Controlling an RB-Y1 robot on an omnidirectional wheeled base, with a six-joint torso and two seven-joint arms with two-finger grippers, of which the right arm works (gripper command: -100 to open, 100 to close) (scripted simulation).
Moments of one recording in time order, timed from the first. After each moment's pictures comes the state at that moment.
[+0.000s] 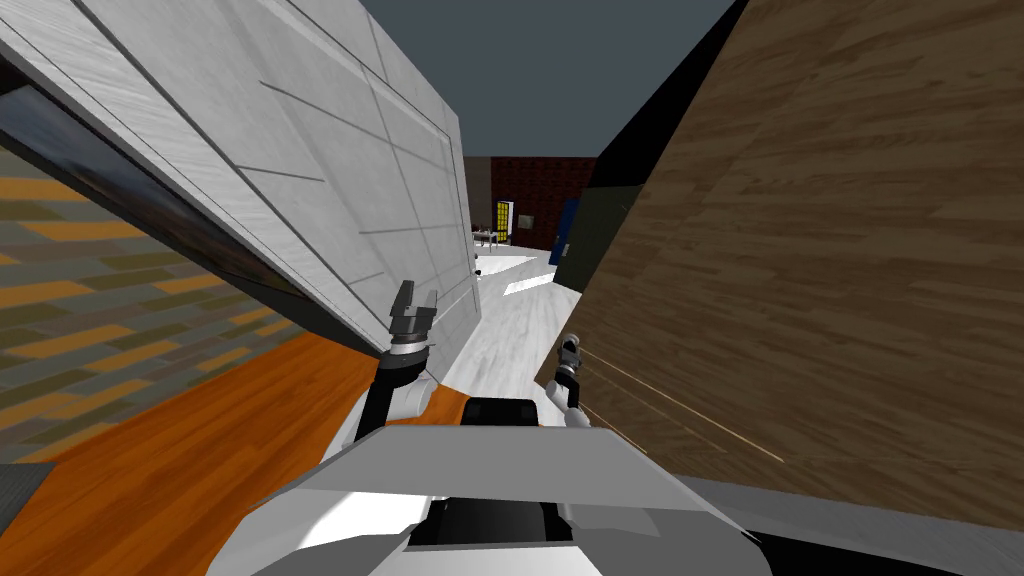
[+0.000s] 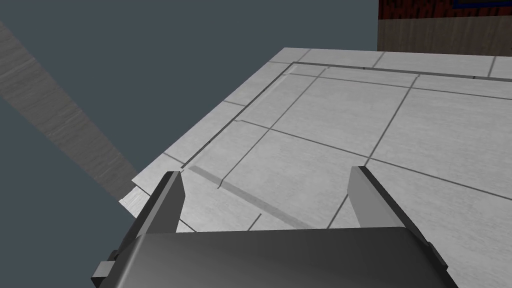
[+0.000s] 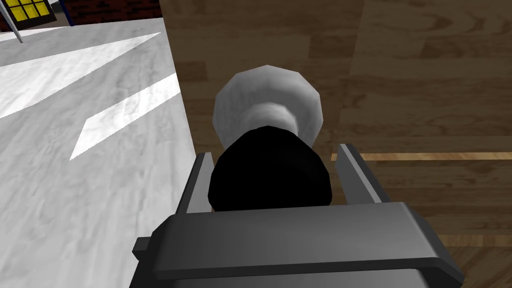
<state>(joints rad) -0.09 -0.09 0.03 -0.70 -0.81 -0.91 -1.08</state>
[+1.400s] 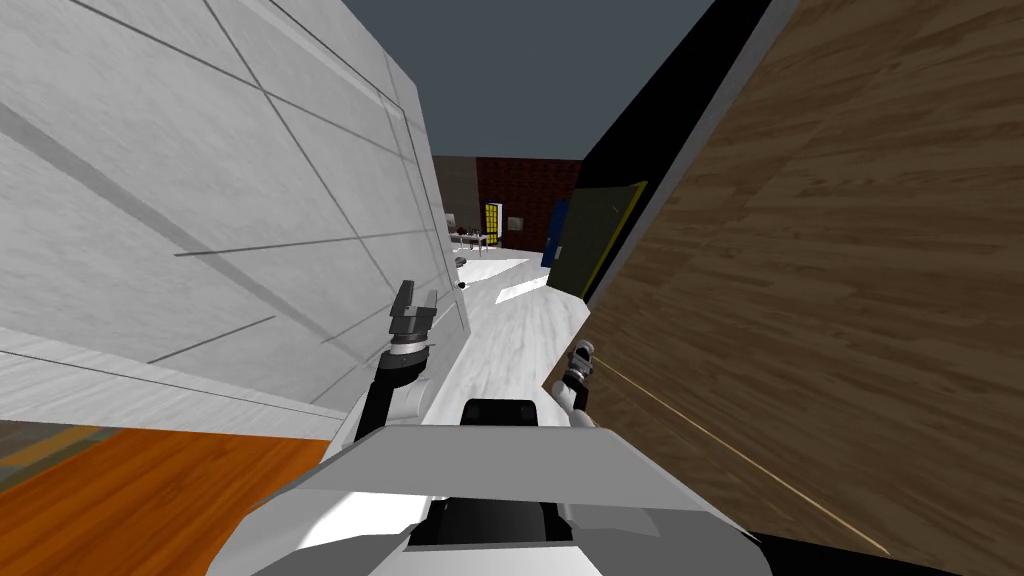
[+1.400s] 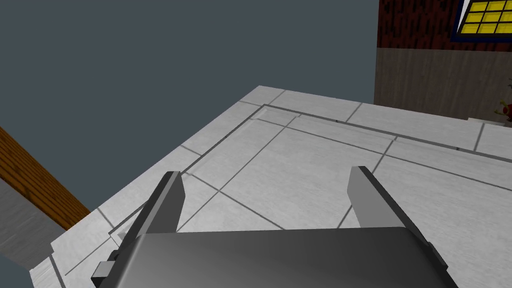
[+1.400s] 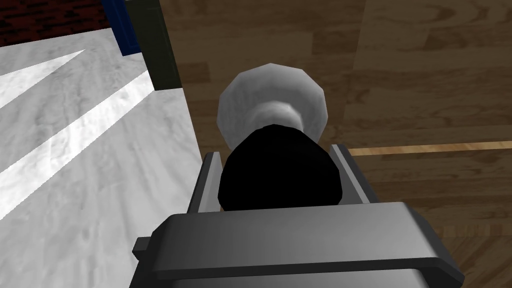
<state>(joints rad) -0.08 -0.09 -0.08 -0.69 -0.88 -0.93 -1.06</state>
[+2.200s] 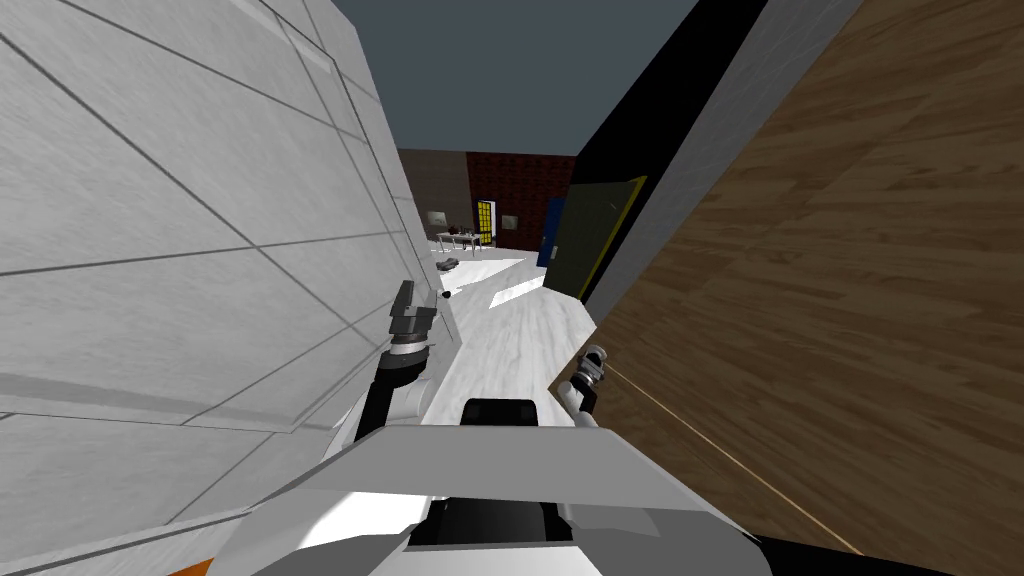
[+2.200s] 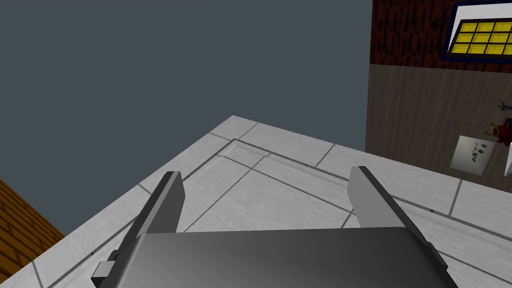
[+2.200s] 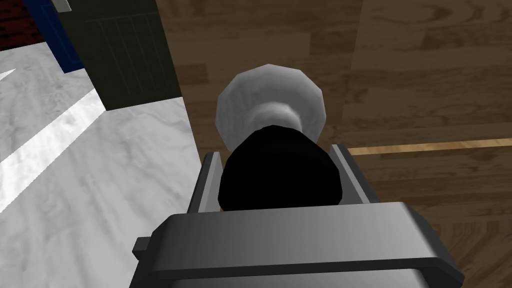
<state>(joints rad) -0.06 -0.10 -0.16 -0.72 -0.94 -0.94 -1.02</state>
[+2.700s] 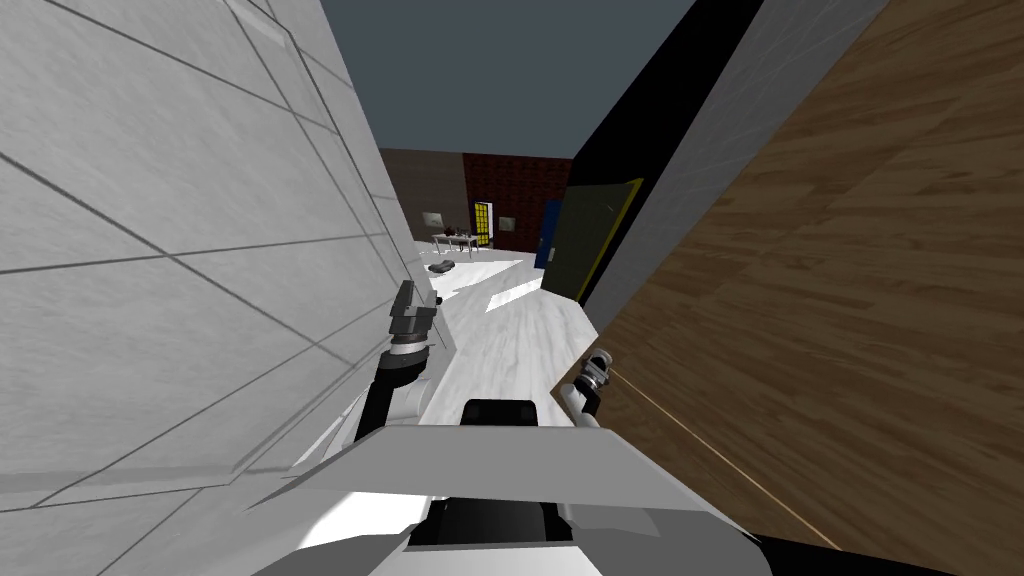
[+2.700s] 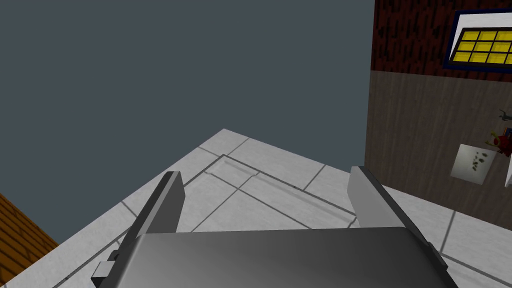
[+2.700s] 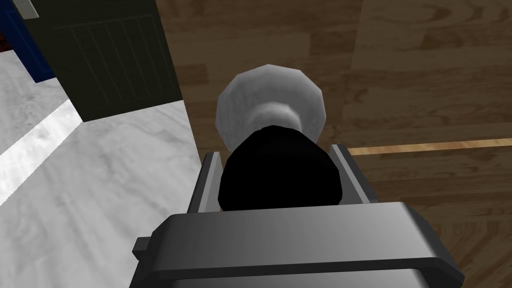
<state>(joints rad) -0.07 -0.11 -0.18 -0.68 -0.97 -0.96 -1.03</state>
